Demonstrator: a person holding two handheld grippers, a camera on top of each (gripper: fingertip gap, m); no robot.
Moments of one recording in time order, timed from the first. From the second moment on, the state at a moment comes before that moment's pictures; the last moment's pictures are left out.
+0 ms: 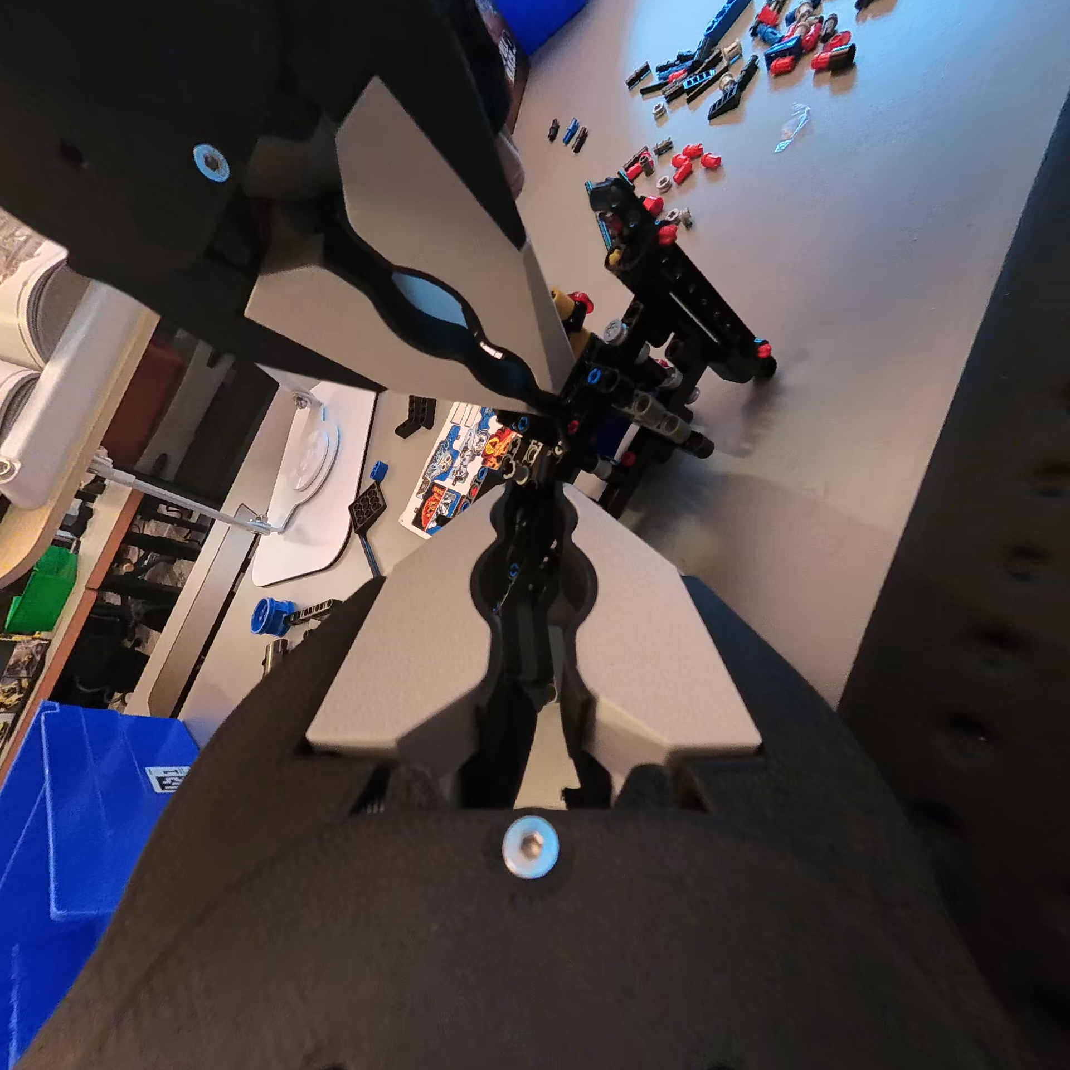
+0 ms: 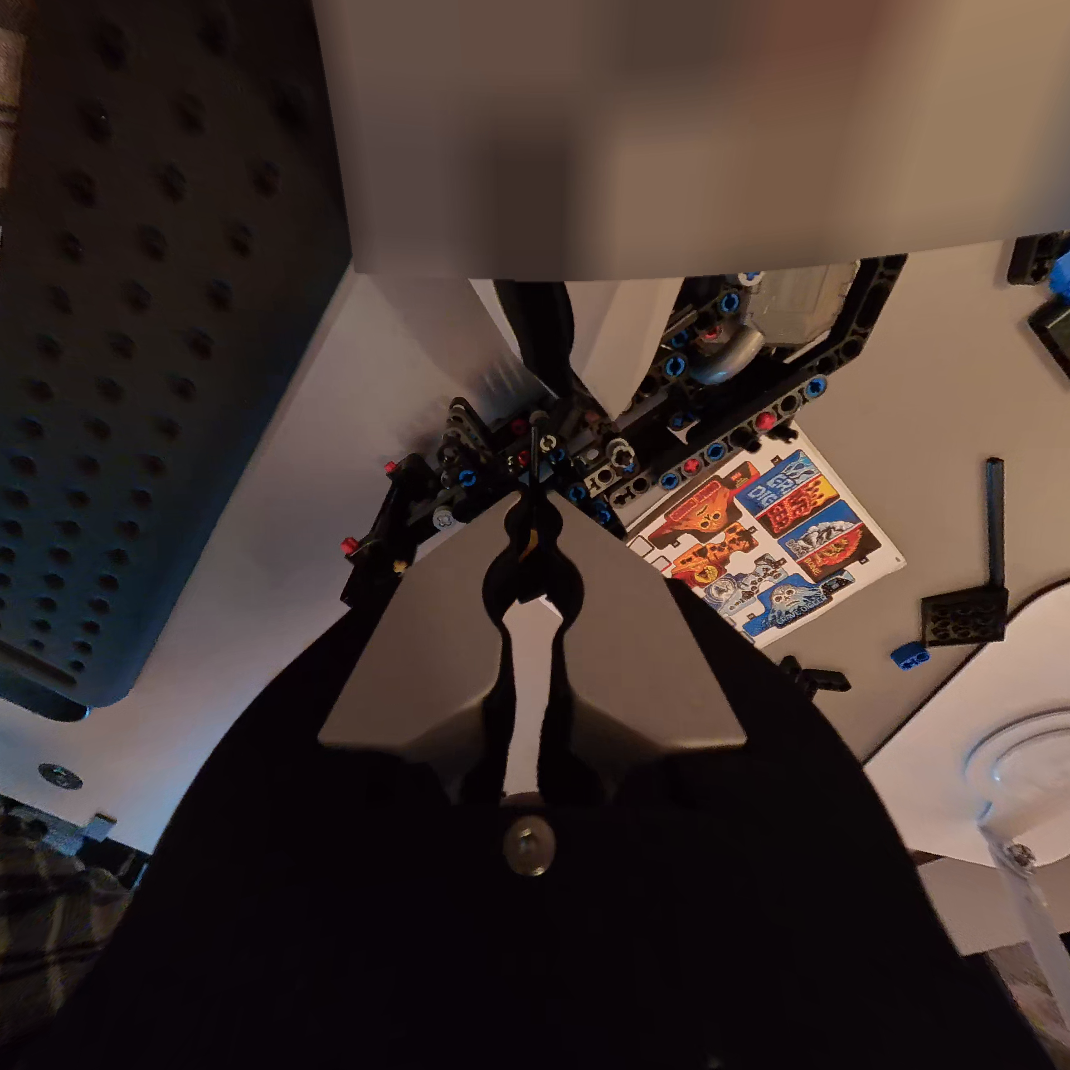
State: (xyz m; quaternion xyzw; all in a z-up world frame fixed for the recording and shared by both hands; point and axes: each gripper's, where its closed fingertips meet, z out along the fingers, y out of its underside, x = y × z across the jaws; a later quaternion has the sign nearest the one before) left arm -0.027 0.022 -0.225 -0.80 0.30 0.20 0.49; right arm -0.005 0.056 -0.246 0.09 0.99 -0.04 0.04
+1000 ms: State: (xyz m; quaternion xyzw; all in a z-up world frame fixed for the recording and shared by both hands) left arm -0.033 0.042 -0.229 -0.81 0.26 0.22 0.47; right arm -0.015 0.074 -0.242 0.19 0.98 -0.04 0.05
